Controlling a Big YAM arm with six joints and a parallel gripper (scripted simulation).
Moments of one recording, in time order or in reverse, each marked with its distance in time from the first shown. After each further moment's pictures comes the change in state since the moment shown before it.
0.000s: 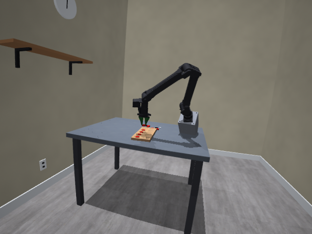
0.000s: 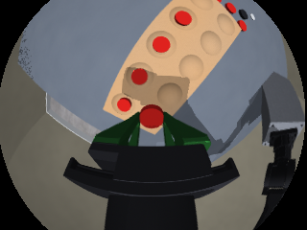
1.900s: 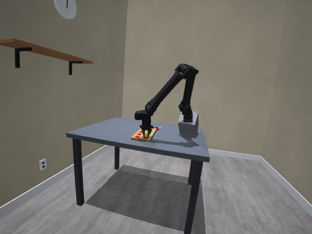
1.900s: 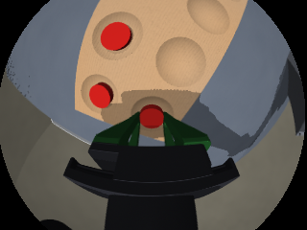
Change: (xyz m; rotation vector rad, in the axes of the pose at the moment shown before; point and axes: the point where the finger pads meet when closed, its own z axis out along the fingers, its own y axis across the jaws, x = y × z) arm 0.072 0.003 0.087 -0.024 0.012 0.153
